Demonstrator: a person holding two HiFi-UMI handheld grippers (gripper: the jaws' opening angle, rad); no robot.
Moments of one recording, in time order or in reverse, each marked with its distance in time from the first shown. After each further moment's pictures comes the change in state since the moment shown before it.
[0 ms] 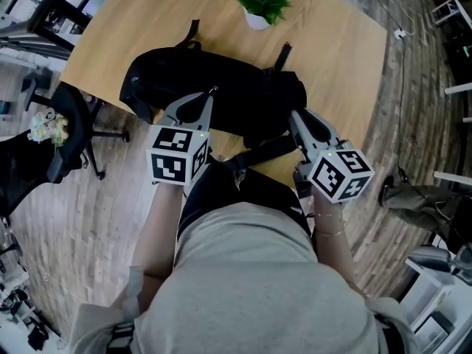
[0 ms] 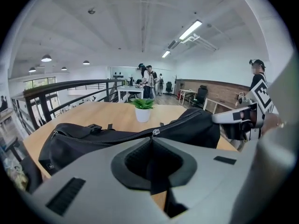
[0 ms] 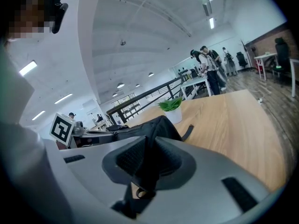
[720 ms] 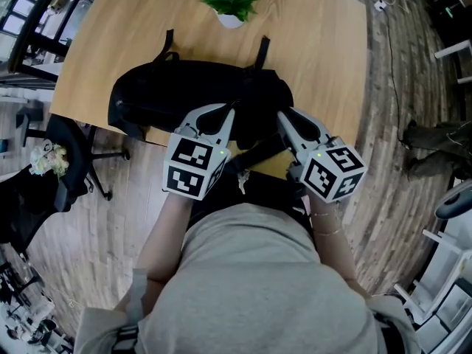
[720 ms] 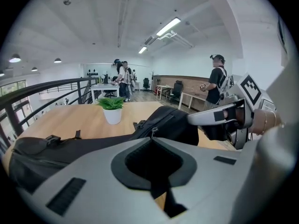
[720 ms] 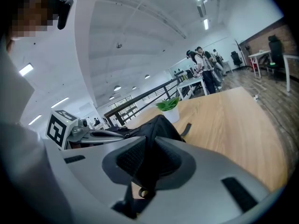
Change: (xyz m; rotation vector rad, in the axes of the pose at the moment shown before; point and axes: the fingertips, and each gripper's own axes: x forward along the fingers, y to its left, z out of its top) left arm 0.028 -0.080 0.001 0.136 0.051 -0.273; right arm -0.004 0.002 -0.008 0.041 -0.028 -0.029
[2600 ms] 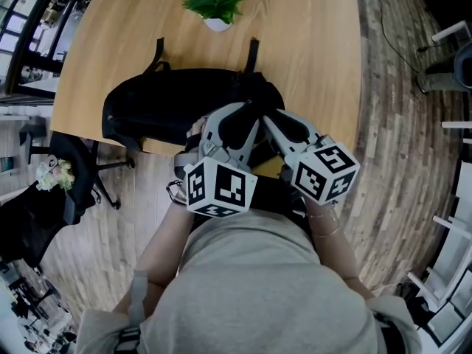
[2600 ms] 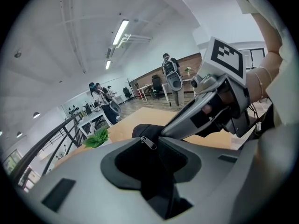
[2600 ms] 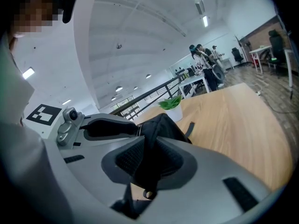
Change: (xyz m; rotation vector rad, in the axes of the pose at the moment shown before) left arm 0.017 -0.064 0.031 0.541 -0.045 -0.044; right arm 0.008 0.010 -0.003 0.014 0.007 0.034
